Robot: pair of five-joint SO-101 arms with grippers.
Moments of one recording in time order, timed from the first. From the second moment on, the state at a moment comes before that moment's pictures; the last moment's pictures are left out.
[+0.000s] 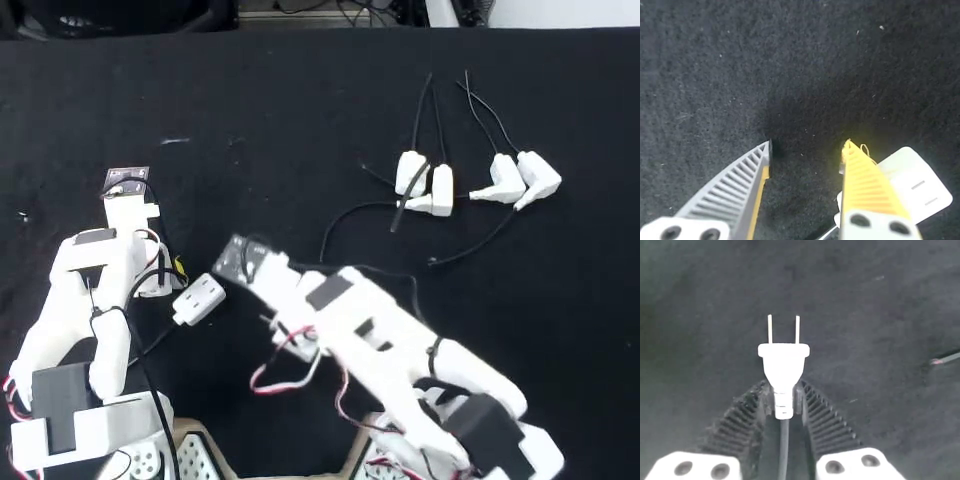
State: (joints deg) left arm -15.8 -10.7 49.2 46.8 -9.8; right arm -39.5 -19.0 59.1 47.8 22.5
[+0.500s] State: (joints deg) left arm -15.8 -10.7 49.2 46.8 -9.8; right arm -43.7 -24.3 59.9 44.6 19.1
